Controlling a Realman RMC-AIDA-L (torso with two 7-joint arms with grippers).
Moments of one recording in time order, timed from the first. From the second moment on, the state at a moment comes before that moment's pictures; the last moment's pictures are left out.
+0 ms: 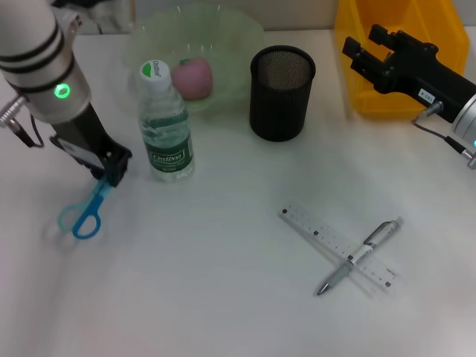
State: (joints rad) left arm -0.94 -2.06 1.26 0.99 2.89 1.67 -2.87; right arm 0.58 2.08 -0.79 -0.27 -1.26 -1.15 0.85
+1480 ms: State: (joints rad) left arm -0.69 -2.06 0.83 1.56 2.60 1.64 -2.62; right arm 0.58 2.08 -0.79 -0.27 -1.23 -1.24 0.87
